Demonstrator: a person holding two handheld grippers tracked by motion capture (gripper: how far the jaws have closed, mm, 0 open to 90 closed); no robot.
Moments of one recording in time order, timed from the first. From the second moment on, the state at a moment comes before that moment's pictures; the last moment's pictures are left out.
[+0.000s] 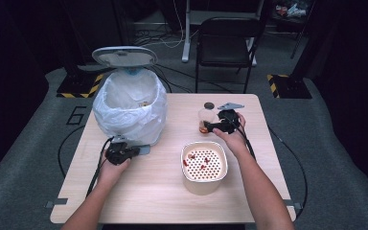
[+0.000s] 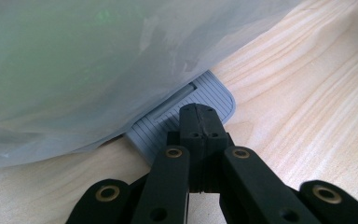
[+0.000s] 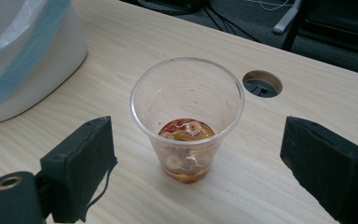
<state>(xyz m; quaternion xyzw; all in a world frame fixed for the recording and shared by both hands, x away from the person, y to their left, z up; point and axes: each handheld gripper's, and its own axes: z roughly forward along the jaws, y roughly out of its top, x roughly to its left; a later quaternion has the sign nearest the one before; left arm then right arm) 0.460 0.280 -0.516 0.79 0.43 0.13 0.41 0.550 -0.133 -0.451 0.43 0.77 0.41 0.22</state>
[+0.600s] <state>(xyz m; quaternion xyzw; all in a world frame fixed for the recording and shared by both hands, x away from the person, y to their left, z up) 0.457 0.280 -0.516 0.79 0.44 0.13 0.41 0.569 -0.115 -0.472 0.42 0.79 0.40 0.21</state>
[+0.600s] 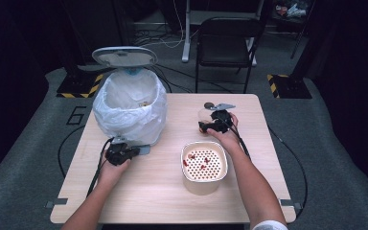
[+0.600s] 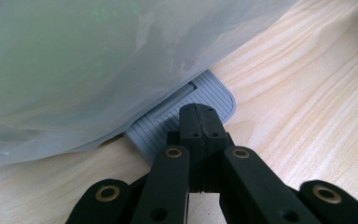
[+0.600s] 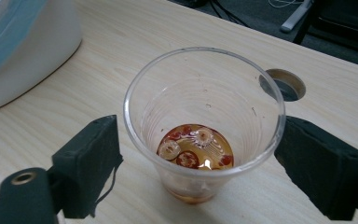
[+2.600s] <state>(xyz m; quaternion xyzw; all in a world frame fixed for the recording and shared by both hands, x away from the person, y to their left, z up) 0.458 0.281 -0.517 0.78 0.44 0.12 0.42 0.519 -0.158 -0.439 0.39 0.76 0.45 0.24</state>
